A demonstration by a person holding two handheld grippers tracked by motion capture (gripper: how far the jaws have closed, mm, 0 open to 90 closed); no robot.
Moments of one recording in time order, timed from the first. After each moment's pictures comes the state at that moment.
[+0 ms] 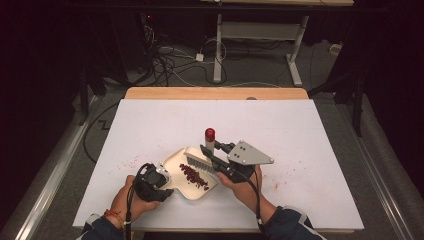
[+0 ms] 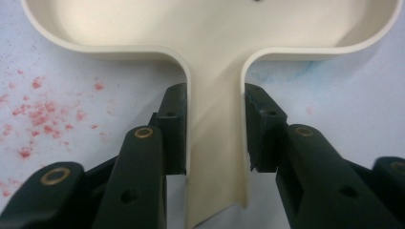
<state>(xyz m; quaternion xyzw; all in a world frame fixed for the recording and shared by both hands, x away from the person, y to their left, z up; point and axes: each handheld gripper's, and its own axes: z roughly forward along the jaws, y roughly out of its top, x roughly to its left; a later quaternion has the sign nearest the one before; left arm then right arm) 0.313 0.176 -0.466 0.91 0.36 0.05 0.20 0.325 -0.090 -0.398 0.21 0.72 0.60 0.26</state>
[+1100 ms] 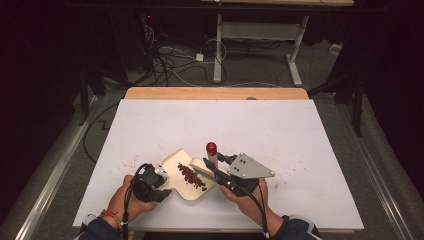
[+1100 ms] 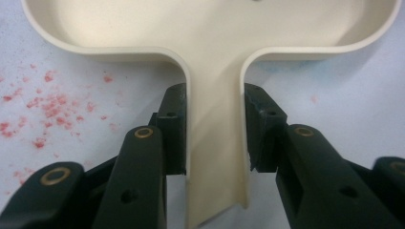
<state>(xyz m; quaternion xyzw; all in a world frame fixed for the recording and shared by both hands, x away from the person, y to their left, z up) 0.311 0.180 -0.462 0.92 0.35 0.06 0.19 0.295 -0.093 -0.401 0.21 0.76 0.56 0.27</state>
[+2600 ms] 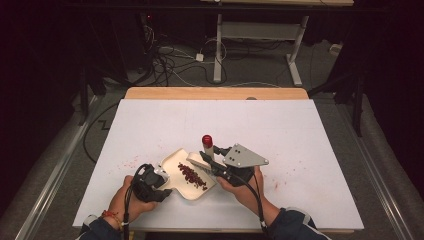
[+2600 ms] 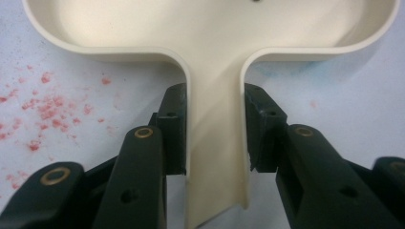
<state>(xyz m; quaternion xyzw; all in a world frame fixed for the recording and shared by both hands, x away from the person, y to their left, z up) 0.311 0.181 -0.466 0.91 0.36 0.06 0.20 0.319 -0.085 -0.403 0.20 0.77 0.56 0.25</state>
